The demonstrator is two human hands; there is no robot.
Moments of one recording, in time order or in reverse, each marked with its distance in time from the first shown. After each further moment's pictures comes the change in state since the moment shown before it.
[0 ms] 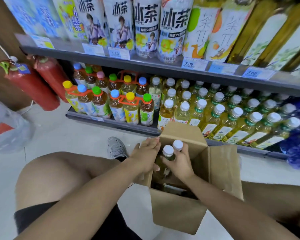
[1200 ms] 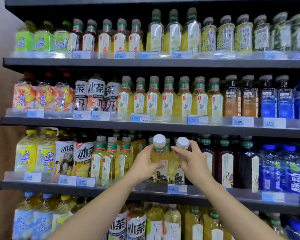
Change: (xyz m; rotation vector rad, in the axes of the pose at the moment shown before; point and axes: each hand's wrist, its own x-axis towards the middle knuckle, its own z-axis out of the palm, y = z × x) left_hand -0.126 0.153 -0.542 -0.542 1.086 0.509; right_hand 0.057 -0.392 -0.496 -0.230 0.818 -0.804
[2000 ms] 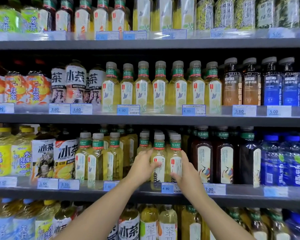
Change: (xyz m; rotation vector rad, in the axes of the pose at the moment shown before) left_hand 0.038 -0.042 0.056 0.209 -0.023 -0.063; right_hand -0.027 0.077 0.072 -0.045 -0.102 0.373
